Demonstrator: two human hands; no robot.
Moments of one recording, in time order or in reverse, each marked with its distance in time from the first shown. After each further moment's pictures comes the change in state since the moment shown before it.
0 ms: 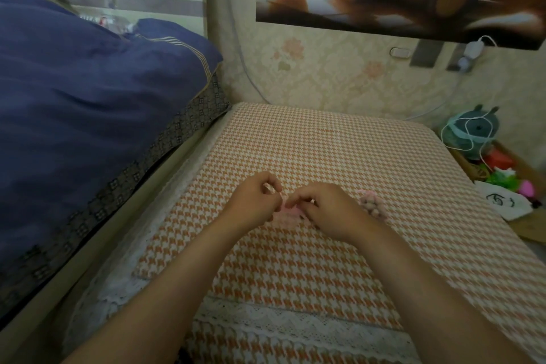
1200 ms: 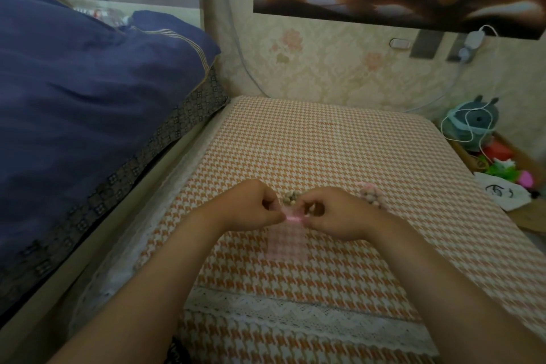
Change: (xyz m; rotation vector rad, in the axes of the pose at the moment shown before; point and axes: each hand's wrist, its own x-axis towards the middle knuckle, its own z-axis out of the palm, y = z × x) left_hand -0.002 -0.012 -0.023 0.414 -0.318 0.292; right_hand -0.012 0.011 -0.006 0.041 -0.213 -0.010
